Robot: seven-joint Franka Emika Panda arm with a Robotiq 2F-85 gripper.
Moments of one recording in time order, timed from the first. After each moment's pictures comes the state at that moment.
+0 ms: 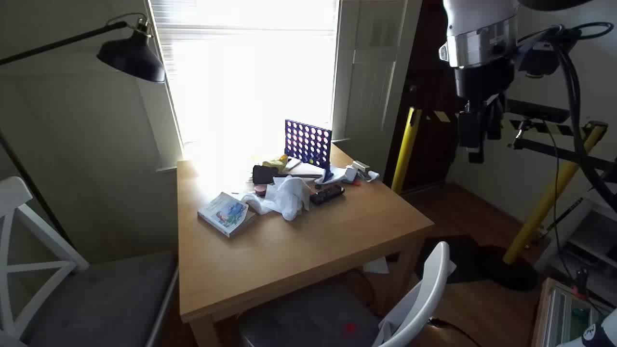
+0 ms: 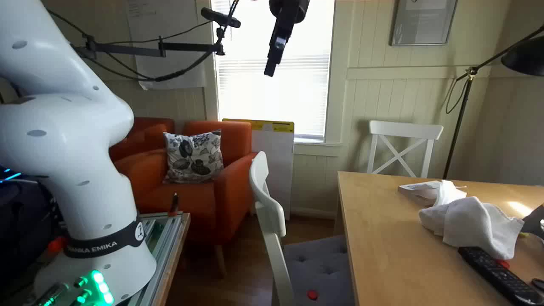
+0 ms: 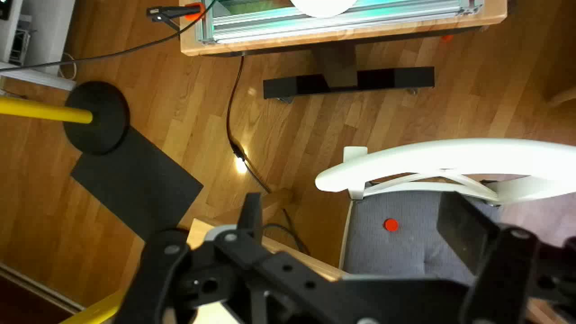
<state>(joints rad) 0.00 -0.37 0.19 -2.01 -0.10 1.31 0.25</state>
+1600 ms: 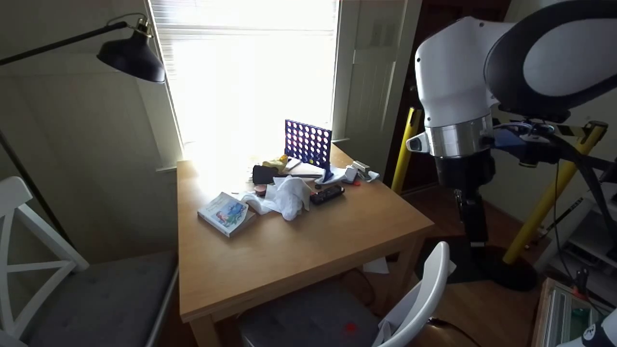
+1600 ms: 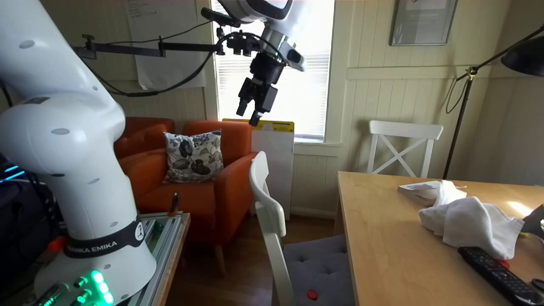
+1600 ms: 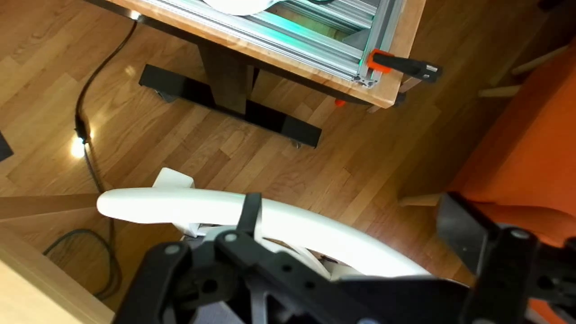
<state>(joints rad) 0.18 -0.35 0.18 -2.31 0.18 1.55 -0.04</state>
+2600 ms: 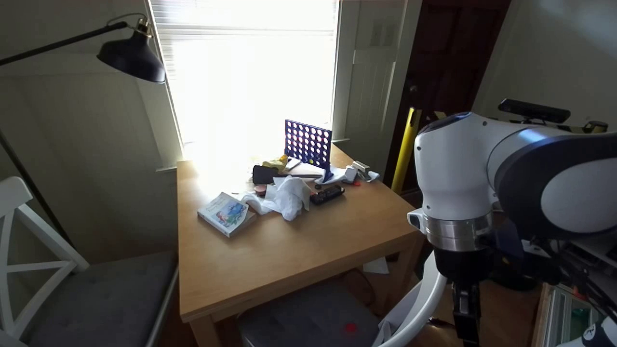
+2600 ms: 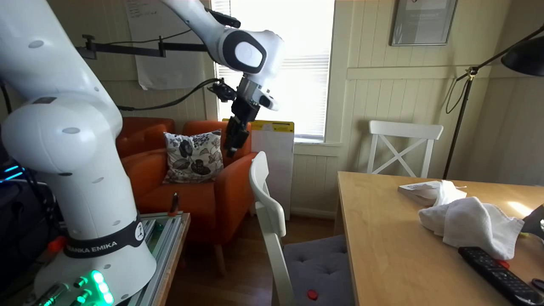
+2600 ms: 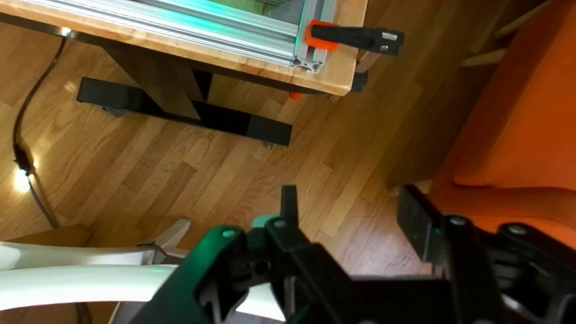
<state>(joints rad) 0.27 -0.30 0.32 -2.54 0.36 1.89 0.16</state>
